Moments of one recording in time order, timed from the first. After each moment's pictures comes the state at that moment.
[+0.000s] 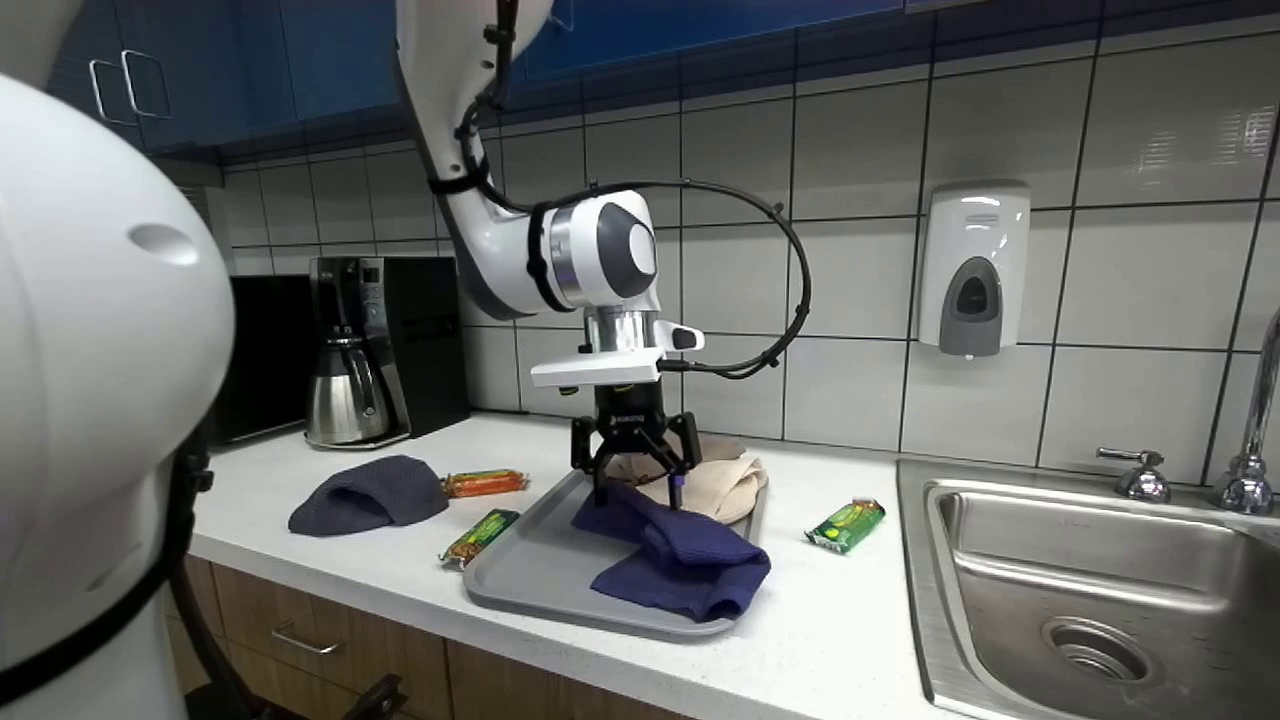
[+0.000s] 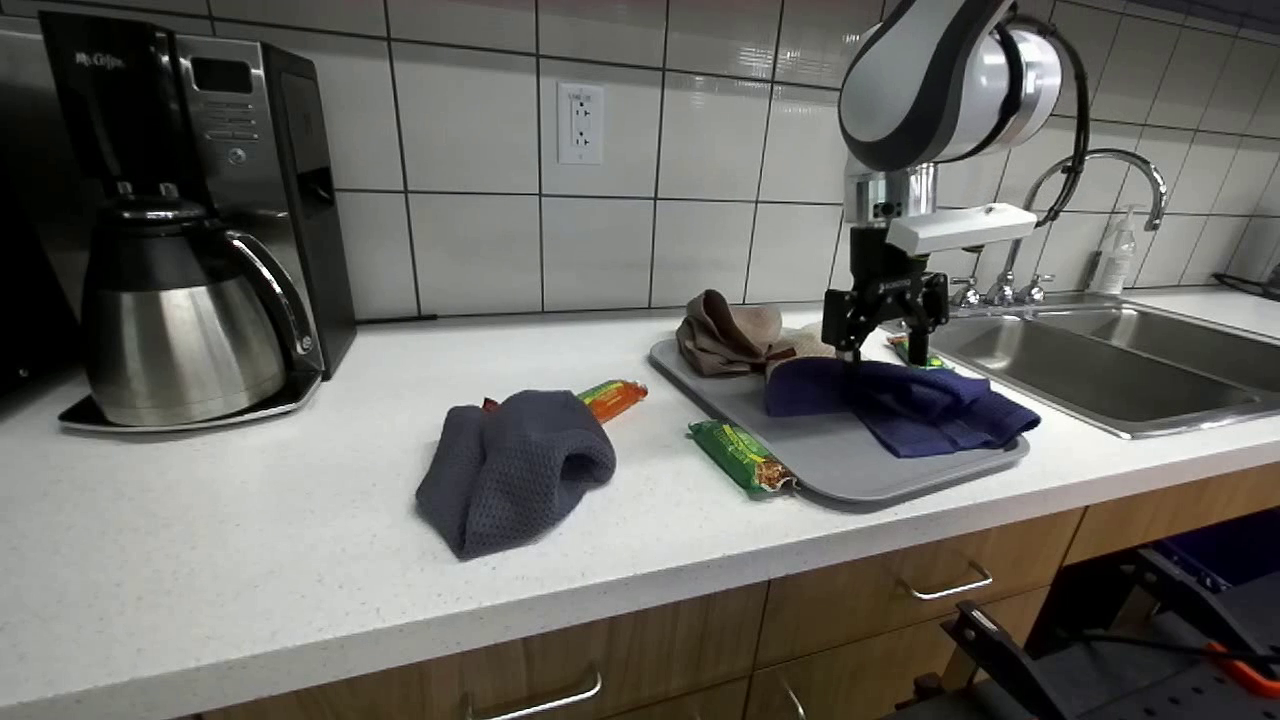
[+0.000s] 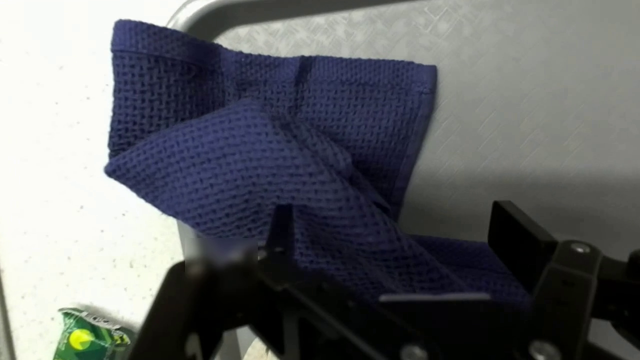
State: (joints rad) arm 0.00 0.18 -0.05 -2.40 -0.21 2.45 0.05
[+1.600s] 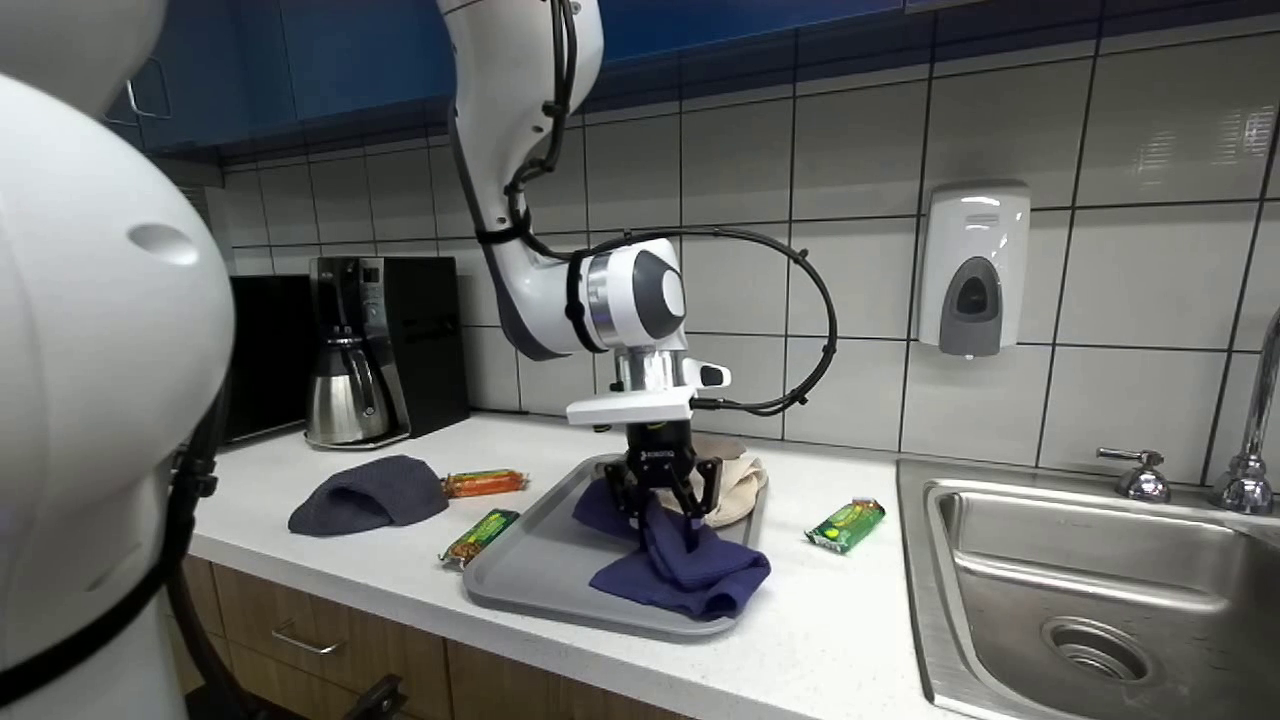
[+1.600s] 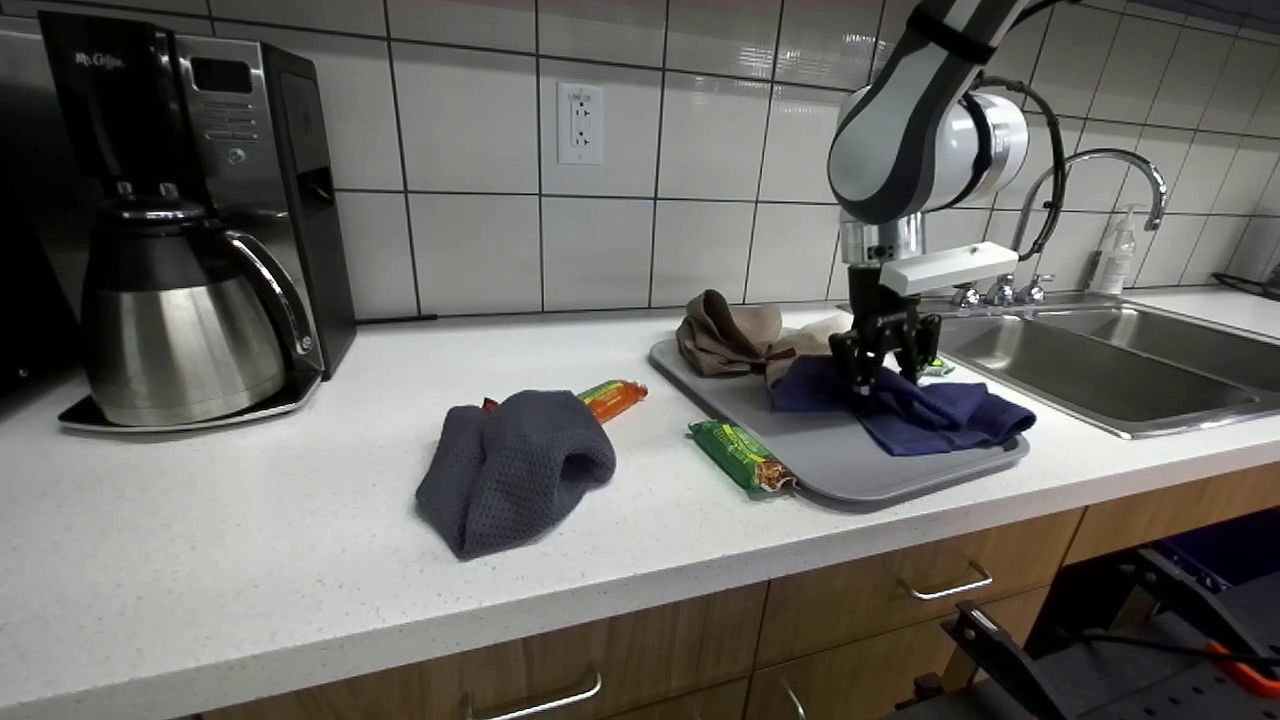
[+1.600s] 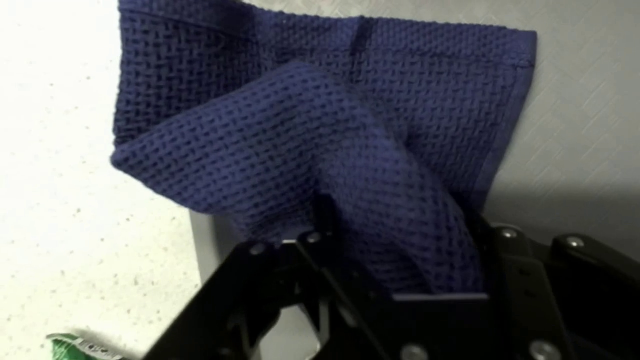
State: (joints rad) arm 0.00 0.34 -0.10 -2.30 -0.24 2.46 0.05
